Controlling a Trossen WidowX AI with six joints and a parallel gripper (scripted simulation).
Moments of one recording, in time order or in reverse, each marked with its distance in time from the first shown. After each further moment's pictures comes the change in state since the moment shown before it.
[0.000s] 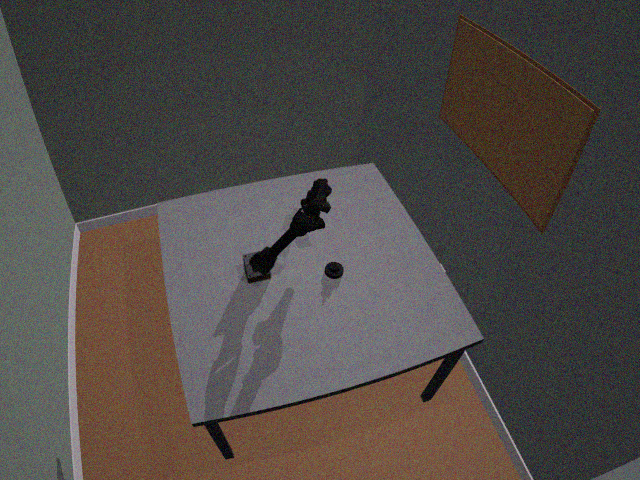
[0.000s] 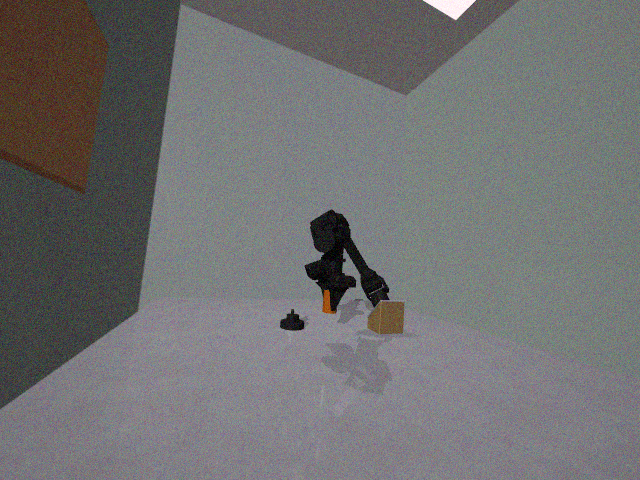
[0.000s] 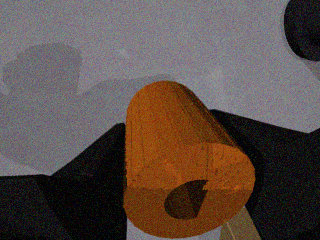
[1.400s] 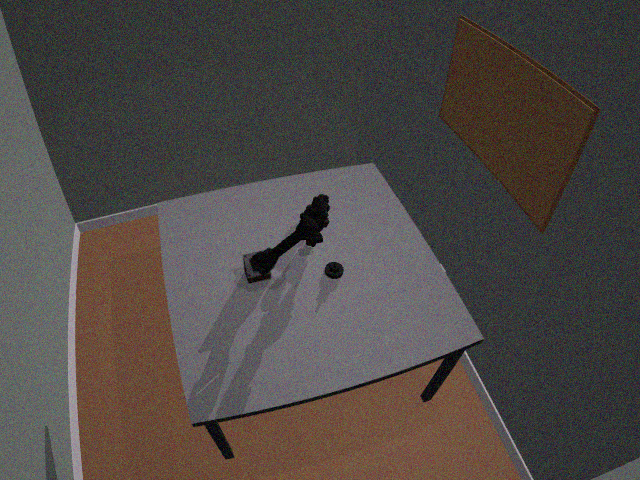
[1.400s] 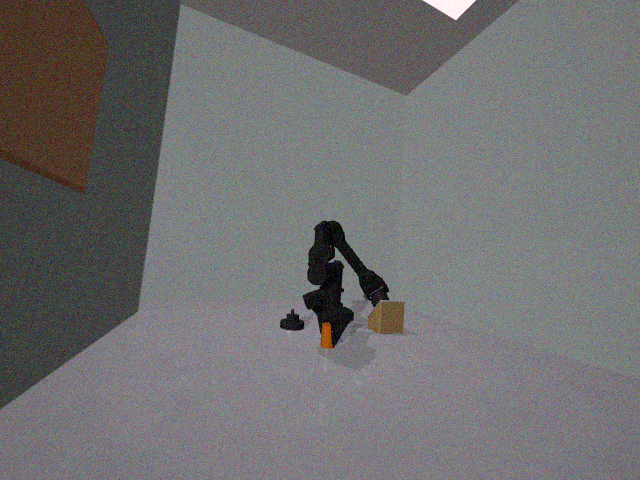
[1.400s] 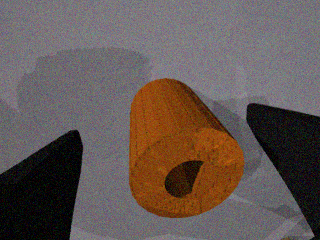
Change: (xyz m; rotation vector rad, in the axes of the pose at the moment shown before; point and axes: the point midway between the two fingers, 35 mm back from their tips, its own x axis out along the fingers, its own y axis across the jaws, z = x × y) arm 0.086 -0.003 -0.002 0.022 -0.009 0.007
